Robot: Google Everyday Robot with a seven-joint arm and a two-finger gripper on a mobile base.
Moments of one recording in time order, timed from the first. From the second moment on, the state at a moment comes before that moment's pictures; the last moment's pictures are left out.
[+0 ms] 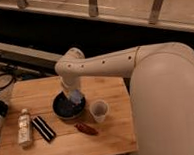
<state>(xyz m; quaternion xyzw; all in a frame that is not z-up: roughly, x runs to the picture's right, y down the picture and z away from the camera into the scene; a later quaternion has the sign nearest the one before) -0.141 0.057 0.775 -0.28 0.04 0.46 0.84</state>
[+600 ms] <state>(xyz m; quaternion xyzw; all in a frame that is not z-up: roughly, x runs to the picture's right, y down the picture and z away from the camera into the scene) -0.146 0.063 0.780 -0.28 0.04 0.46 0.85</state>
